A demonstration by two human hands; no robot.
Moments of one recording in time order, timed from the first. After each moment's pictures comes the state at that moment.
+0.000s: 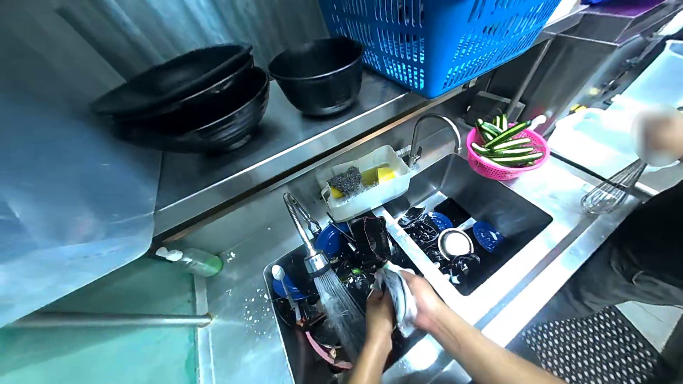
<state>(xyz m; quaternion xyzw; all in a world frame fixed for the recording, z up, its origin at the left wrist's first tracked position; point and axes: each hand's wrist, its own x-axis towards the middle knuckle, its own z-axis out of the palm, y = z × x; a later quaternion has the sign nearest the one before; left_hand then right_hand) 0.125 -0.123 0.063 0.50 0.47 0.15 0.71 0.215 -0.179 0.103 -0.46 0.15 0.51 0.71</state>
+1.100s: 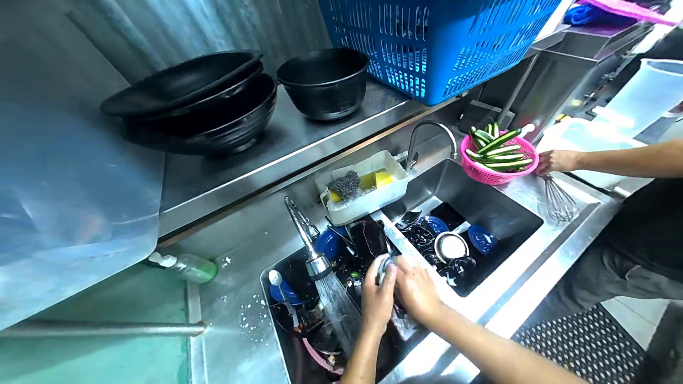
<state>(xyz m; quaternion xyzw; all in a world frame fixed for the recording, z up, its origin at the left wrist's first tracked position) 0.138 -0.092 0.093 0.65 0.29 0.21 0.67 0.221 -0.184 0.100 -0.84 -0.48 0.07 0.24</state>
